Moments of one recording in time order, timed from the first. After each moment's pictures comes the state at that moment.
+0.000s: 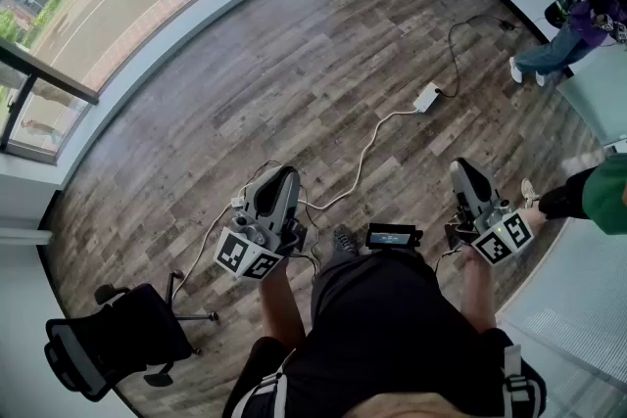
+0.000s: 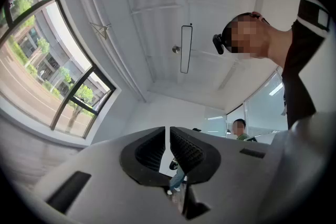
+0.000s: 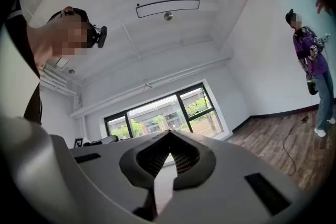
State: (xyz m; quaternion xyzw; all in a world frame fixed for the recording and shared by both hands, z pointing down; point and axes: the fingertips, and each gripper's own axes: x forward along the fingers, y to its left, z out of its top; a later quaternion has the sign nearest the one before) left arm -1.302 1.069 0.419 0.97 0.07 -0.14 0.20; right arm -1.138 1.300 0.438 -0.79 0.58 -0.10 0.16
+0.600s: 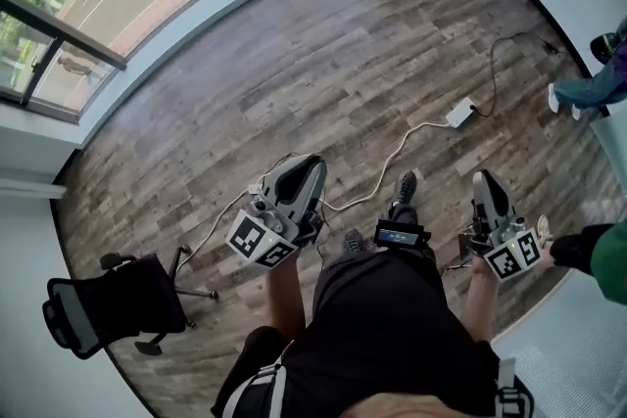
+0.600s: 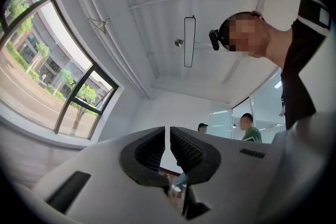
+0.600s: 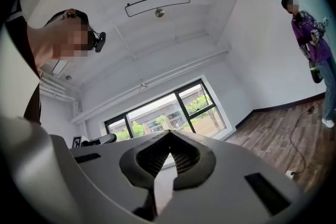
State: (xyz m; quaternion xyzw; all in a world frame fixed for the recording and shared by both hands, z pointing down) left arm -1.226 1.044 0.418 0.98 0.05 -0.12 0.17; right arm -1.051 1.265 0.464 -0.77 0.60 -0.10 0.19
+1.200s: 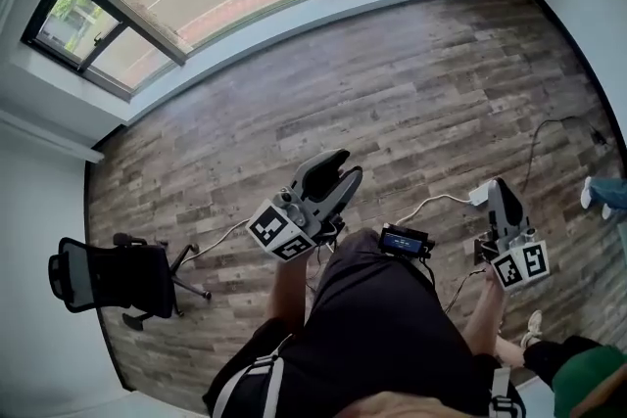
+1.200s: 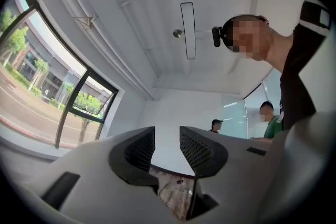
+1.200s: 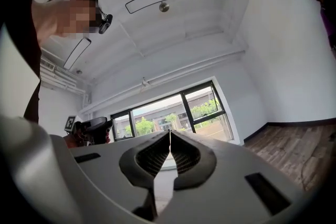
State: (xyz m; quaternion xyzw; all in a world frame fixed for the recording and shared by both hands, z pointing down) left arm -1.018 0.999 0.371 0.99 0.01 -0.12 0.12; right arm -0.813 1.164 0.450 -0.74 0.66 -0.06 0.14
